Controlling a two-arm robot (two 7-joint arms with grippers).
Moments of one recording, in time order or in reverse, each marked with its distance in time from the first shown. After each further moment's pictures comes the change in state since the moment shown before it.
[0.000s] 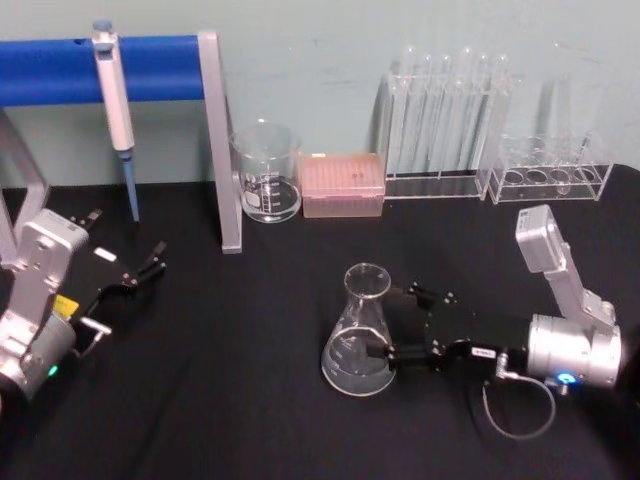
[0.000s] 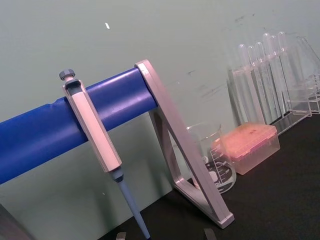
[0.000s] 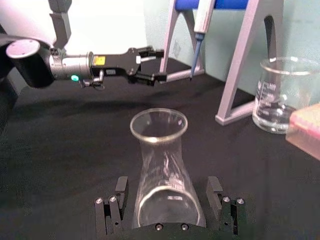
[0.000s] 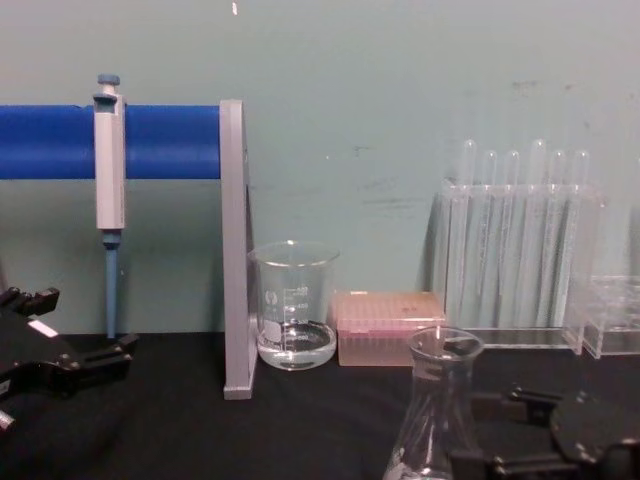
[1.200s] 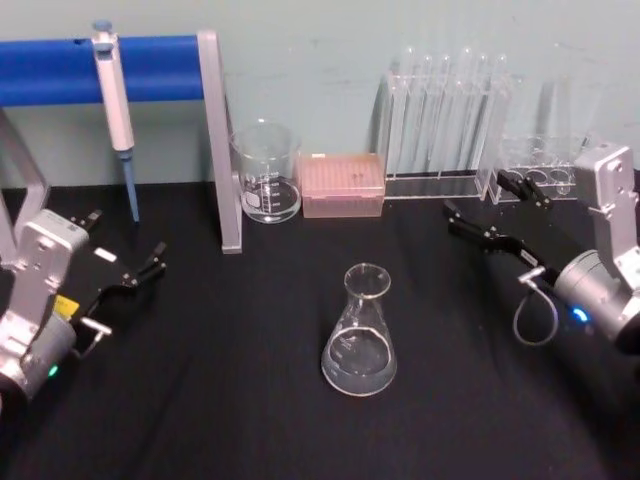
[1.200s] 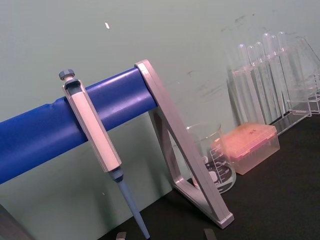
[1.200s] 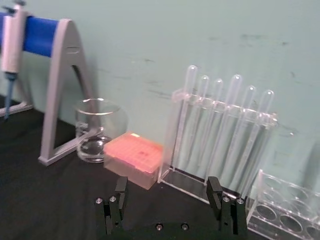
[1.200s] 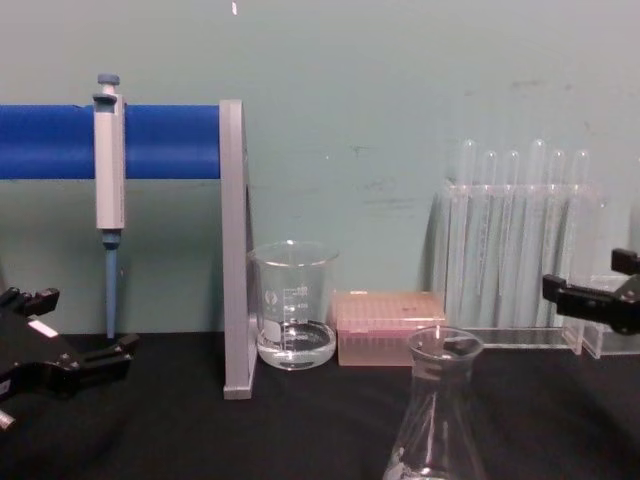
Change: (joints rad) left arm 0.000 0.000 0.000 0.000 0.000 0.000 0.000; right arm -0.099 -0.078 0.214 -0.100 -0.193 -0.062 -0.631
